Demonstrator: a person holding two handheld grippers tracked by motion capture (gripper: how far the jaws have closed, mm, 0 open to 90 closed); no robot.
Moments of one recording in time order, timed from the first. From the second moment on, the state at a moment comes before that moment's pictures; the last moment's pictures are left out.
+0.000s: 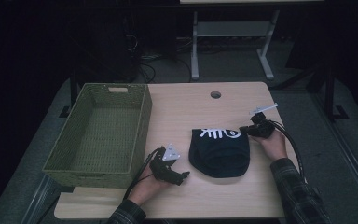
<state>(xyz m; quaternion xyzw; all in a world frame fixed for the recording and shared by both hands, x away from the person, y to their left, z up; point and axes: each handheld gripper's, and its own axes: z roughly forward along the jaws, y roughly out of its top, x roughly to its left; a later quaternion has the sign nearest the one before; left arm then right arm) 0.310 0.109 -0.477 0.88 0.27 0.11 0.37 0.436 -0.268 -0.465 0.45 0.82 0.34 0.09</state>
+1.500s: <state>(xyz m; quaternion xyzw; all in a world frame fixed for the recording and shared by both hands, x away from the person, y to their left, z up) 0.304 0.109 -0.476 0.88 0.27 0.11 0.36 0.347 -0.290 -0.458 0.40 0.85 0.35 0.08</state>
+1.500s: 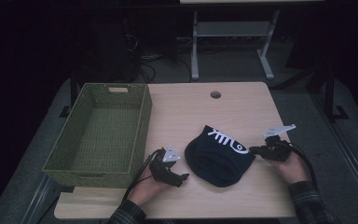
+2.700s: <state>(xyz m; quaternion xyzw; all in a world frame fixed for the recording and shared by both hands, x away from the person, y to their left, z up) 0.304 0.107 -0.476 0.89 0.27 0.11 0.36 0.298 -0.289 -0.461 0.42 0.82 0.36 0.14</state>
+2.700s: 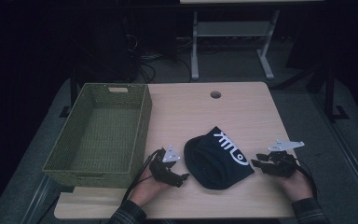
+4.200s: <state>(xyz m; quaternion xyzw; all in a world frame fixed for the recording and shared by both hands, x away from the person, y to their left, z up) 0.320 0.028 -0.431 0.93 0.22 0.03 0.30 0.316 -0.302 -0.484 0.47 0.80 0.34 0.18</state>
